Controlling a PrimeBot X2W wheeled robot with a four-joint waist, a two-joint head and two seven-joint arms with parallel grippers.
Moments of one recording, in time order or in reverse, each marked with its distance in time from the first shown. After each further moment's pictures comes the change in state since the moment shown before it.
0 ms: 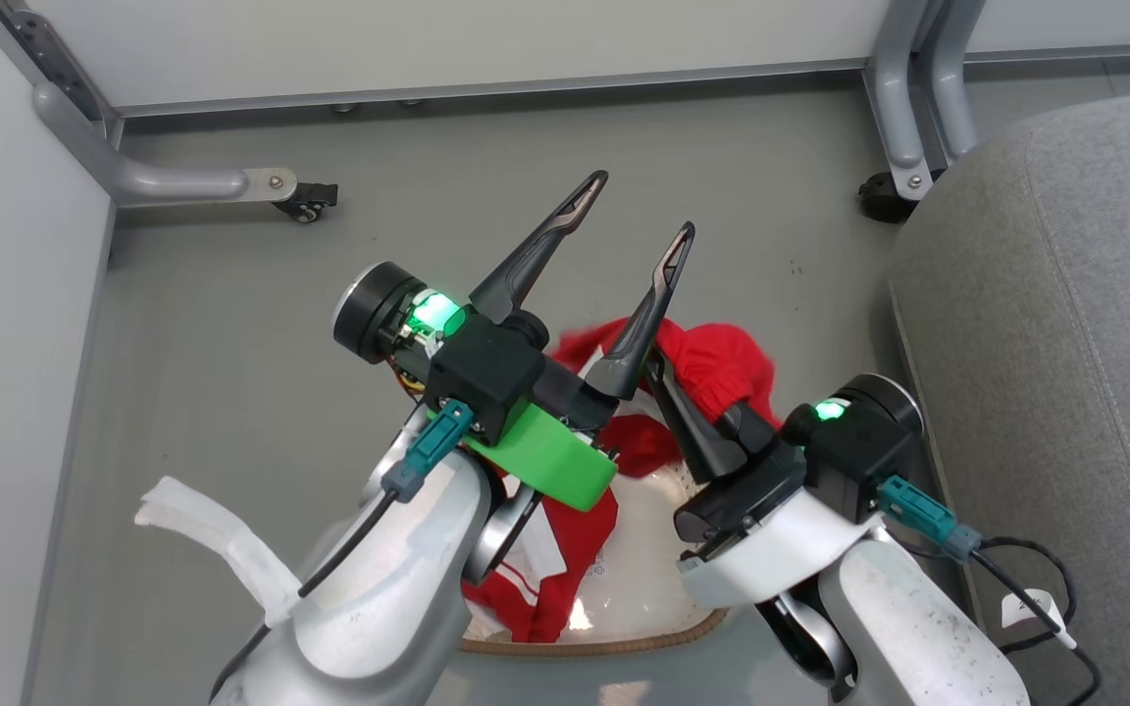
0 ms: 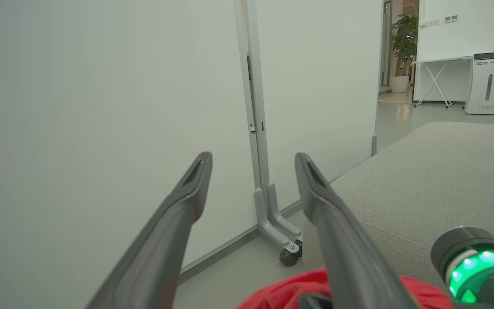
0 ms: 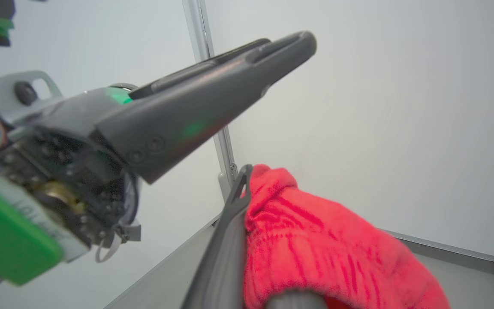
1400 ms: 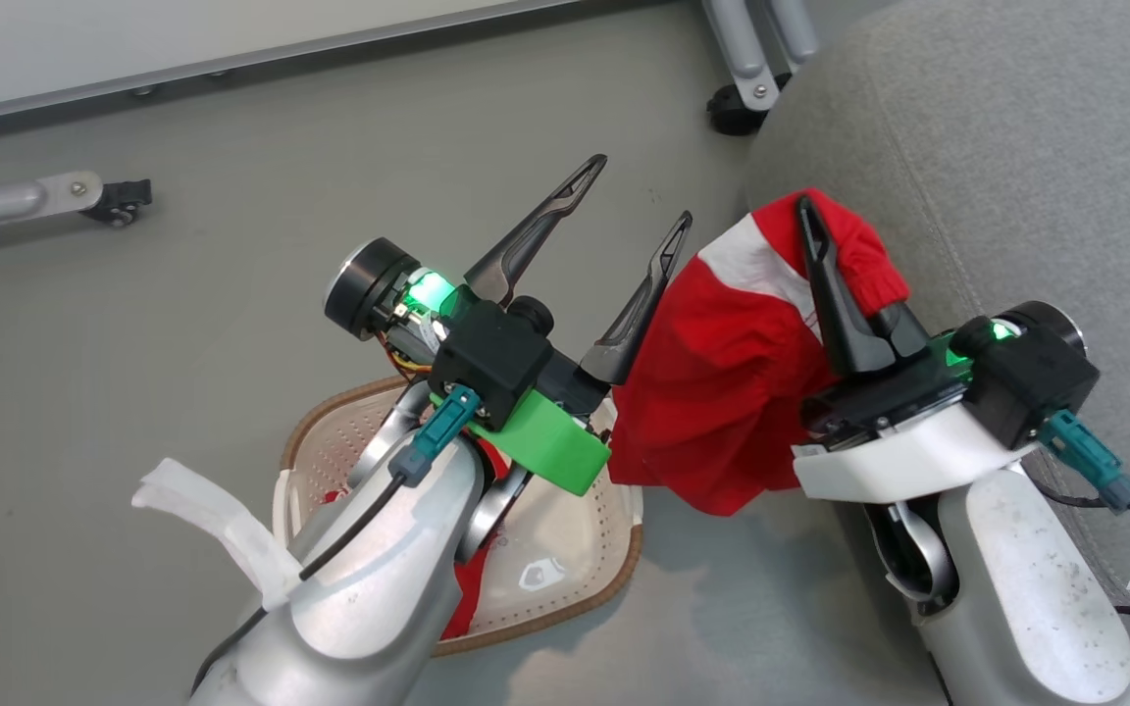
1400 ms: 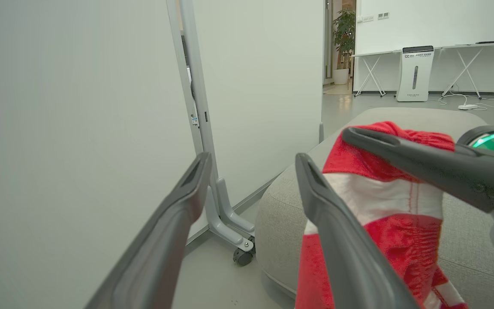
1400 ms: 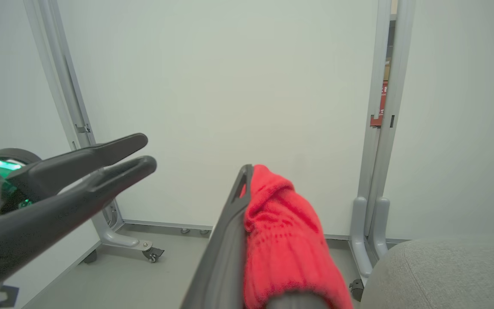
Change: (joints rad) left arm -0.035 0.006 0.010 0.030 0.061 -0.026 -0.002; right arm -0.023 0.000 -0.253 -0.077 -0.062 0.000 0.000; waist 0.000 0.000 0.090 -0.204
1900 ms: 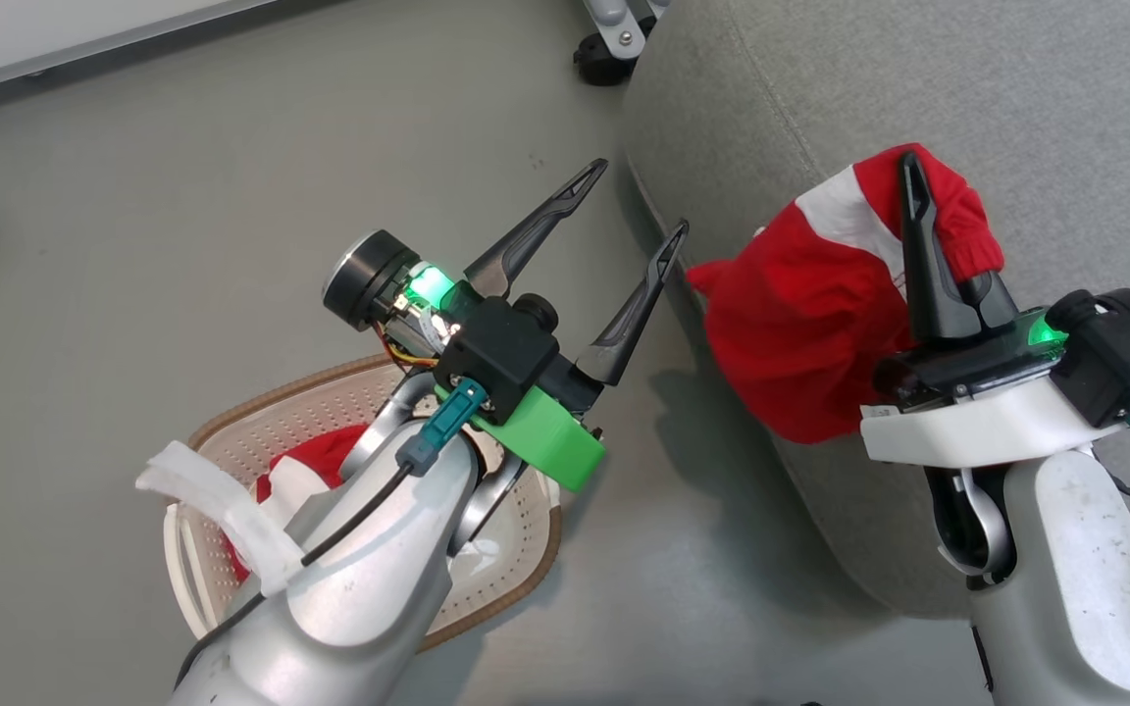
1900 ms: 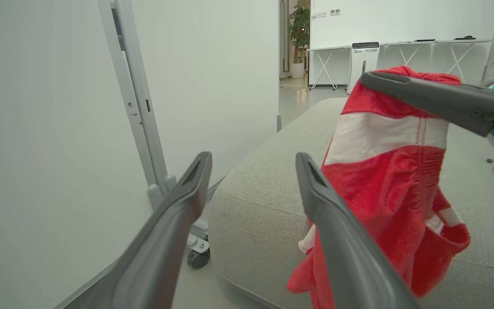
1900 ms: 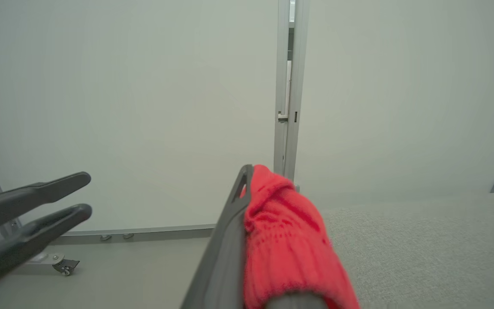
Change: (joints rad) left arm -0.031 0.023 -0.028 0.040 0.012 -0.013 0.000; right arm -0.005 -0.001 -0.130 -0.026 -0.002 0.000 0.000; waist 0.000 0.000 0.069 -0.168
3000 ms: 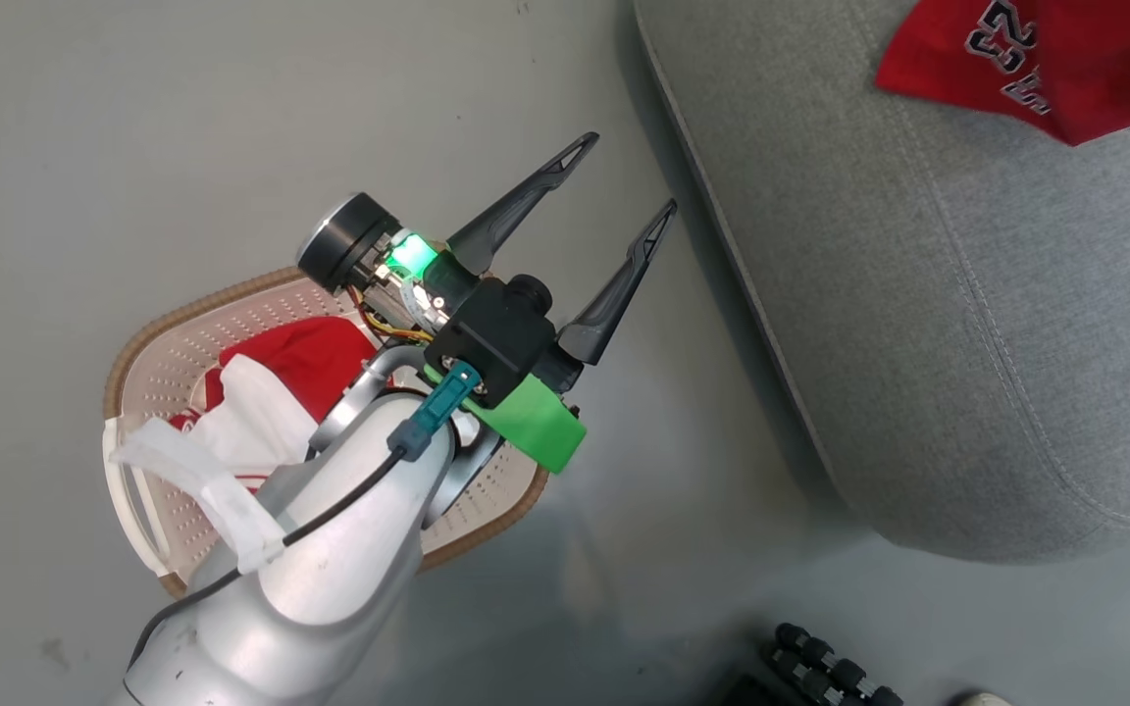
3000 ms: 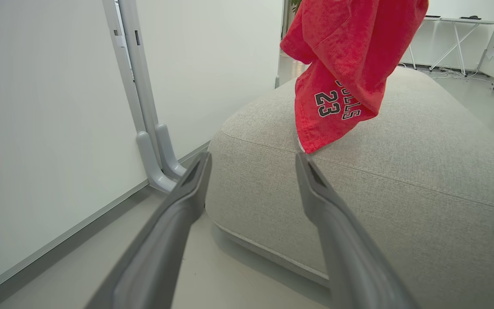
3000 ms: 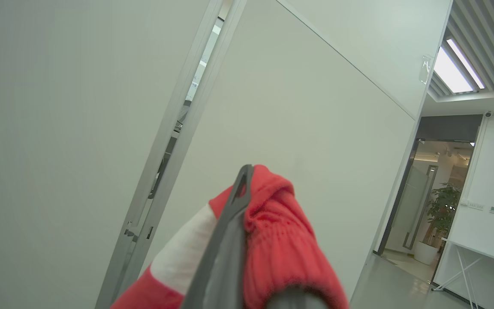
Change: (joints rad) left arm -0.055 0.058 -0.032 -0.016 0.032 -0.002 0.017; right arm -0.614 -0.336 -0.369 0.117 -0.040 0.000 0.000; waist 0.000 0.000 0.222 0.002
